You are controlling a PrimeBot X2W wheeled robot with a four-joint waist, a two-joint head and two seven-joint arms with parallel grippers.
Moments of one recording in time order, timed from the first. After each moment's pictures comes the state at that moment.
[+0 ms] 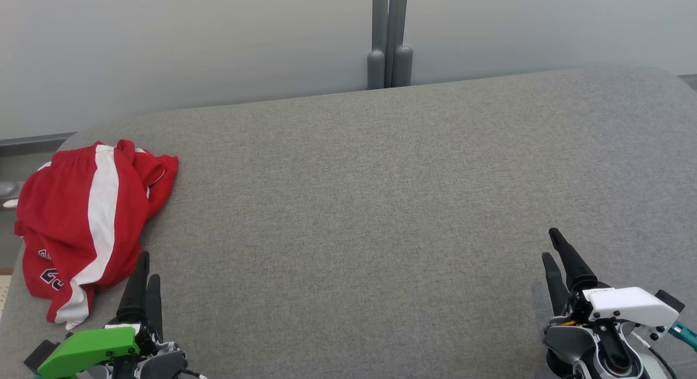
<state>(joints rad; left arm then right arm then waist) -0.08 0.03 0.13 0.33 -1.61 -0.12 0.10 -0.11 -0.04 -0.08 0.35 1.60 0.13 0.10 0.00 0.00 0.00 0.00</state>
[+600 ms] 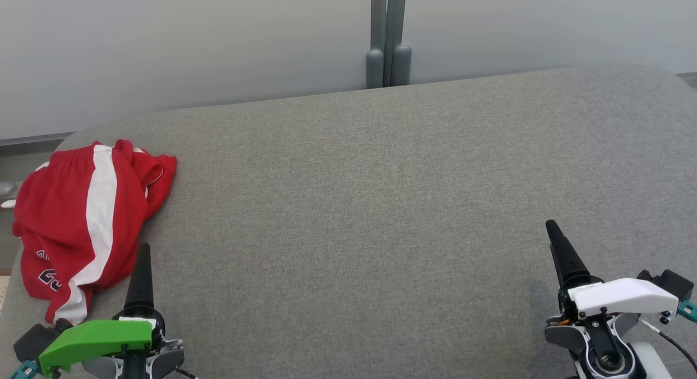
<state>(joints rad) -0.08 0.04 0.10 0.29 -1.36 -0.12 0.01 -0.11 -0.08 -0.01 0.30 1.37 0.13 0.01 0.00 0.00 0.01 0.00</state>
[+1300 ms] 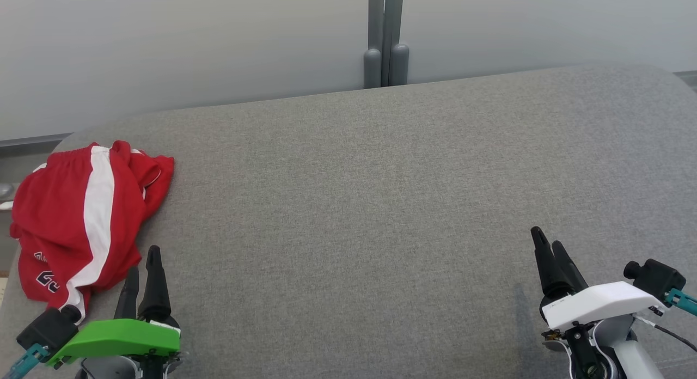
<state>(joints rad) -0.07 0.05 0.08 0.28 -0.87 -0.12 -0.07 -0.09 -0.10 0.04 0.28 0.93 0.13 -0.07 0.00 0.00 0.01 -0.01</state>
